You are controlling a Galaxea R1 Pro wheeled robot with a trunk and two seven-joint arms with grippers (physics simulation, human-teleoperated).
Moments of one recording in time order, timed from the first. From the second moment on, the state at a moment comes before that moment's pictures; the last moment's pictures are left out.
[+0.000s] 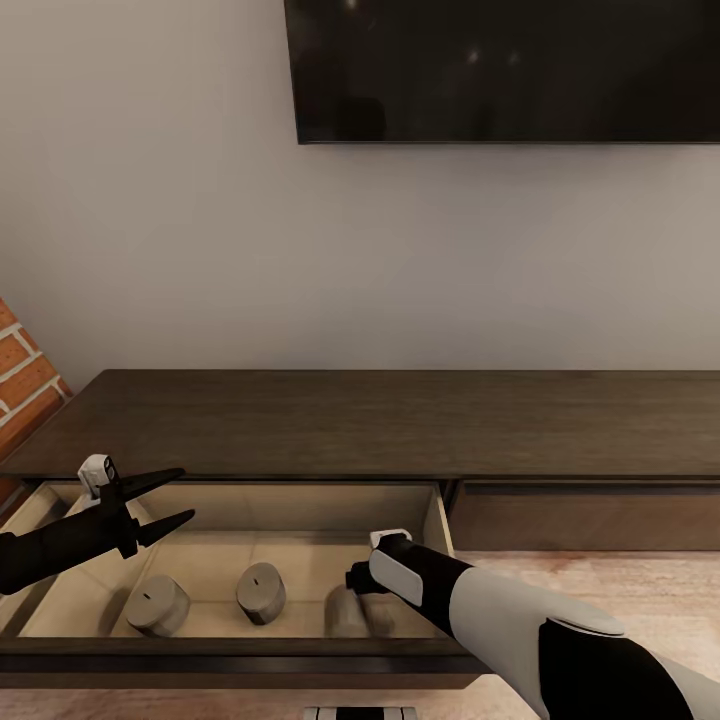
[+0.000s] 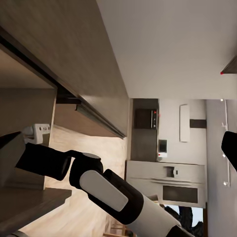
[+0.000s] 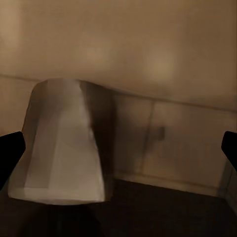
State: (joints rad) left arm -0.20 0.63 0.08 -1.59 2.09 1.00 0.05; right arm -0.92 0.17 1.42 -0.40 -1.54 0.45 -0.45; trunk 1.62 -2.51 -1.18
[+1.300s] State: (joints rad) left arm -0.20 0.63 0.08 -1.59 2.09 1.00 0.05; right arm -0.92 0.17 1.42 -0.40 -1.54 0.41 -0.44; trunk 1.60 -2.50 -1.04
